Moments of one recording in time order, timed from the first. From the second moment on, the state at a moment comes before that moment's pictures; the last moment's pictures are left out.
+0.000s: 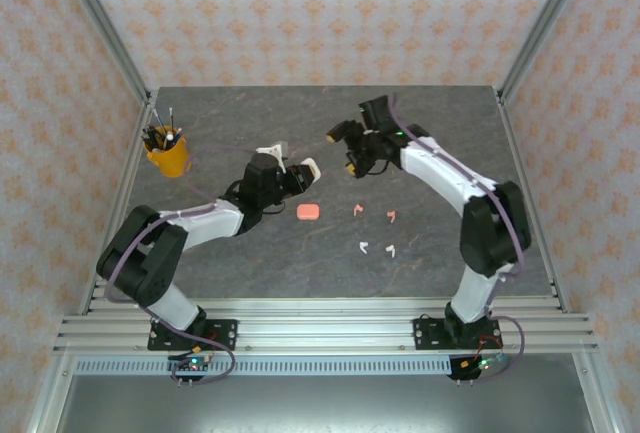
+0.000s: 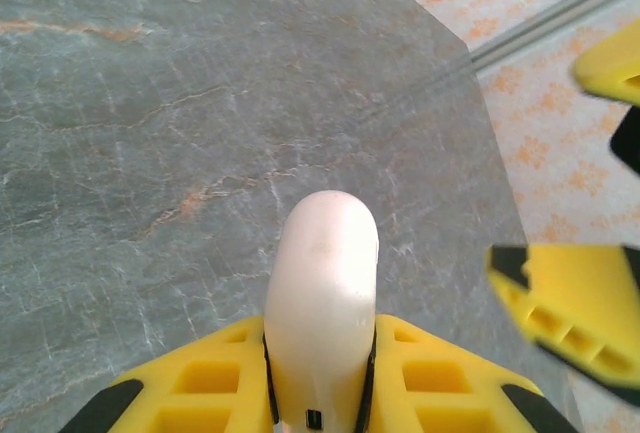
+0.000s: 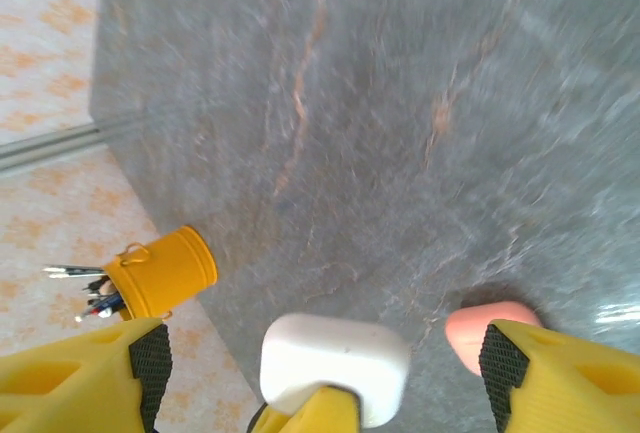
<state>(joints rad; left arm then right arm) -0.47 1.56 0.76 0.36 0.17 -0.81 0.46 1.74 1.42 -0.52 -0.31 1.29</state>
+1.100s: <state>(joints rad) -0.38 1.51 0.96 0.08 0.63 -0.67 0.46 1.49 1.02 -0.18 -0.57 0.67</state>
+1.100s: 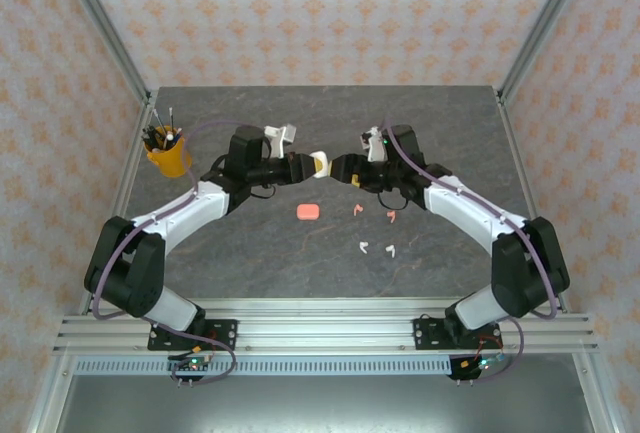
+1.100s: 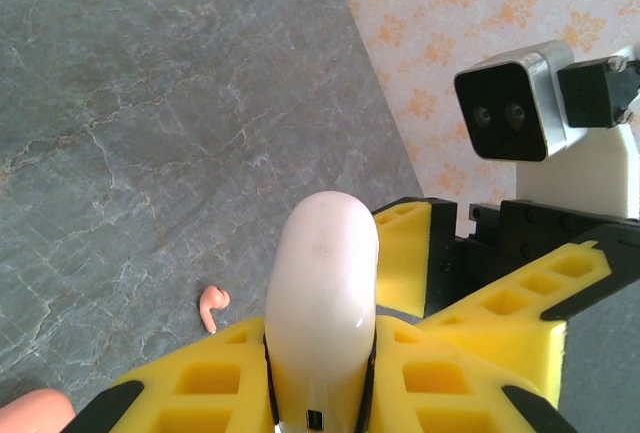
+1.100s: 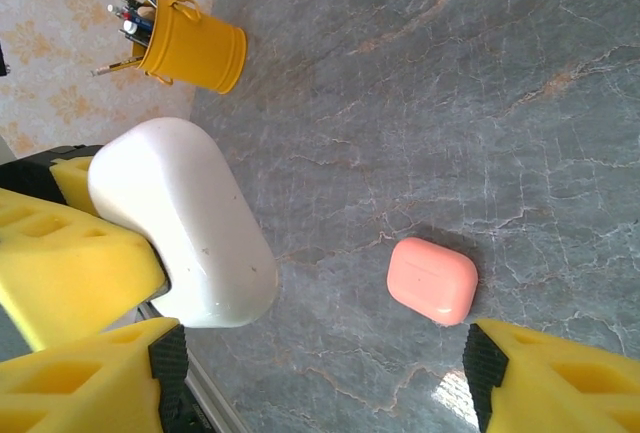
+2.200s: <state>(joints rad) -0.40 1.50 0.97 0.05 0.67 -0.67 0.40 1.52 0.99 -0.16 -0.57 0.68</state>
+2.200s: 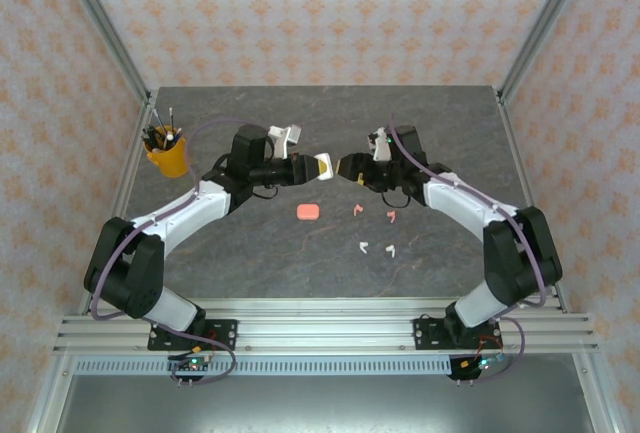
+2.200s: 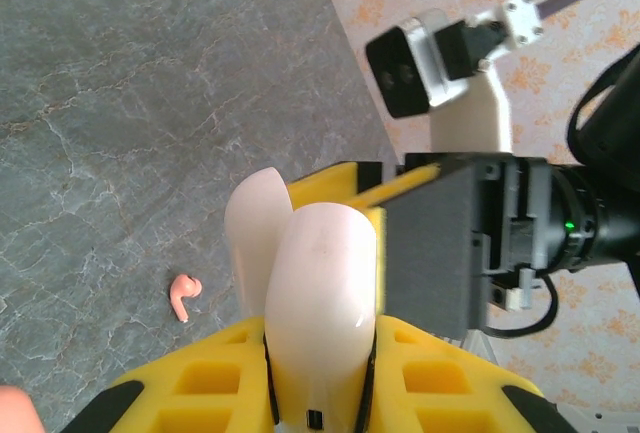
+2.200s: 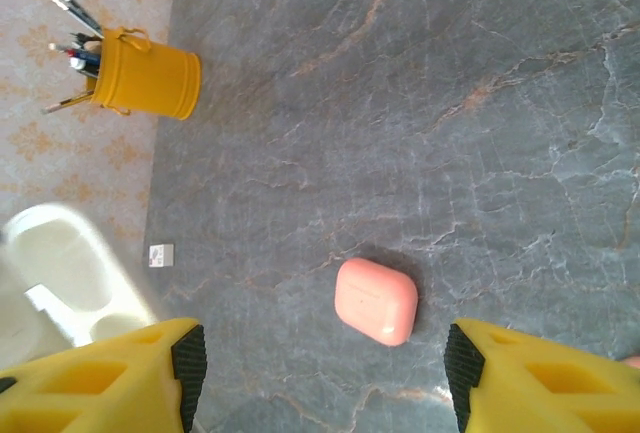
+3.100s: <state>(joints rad) -0.40 1.63 1.09 0.12 0.84 -0.73 0.31 1.44 0.96 -0.15 -0.83 0.58</state>
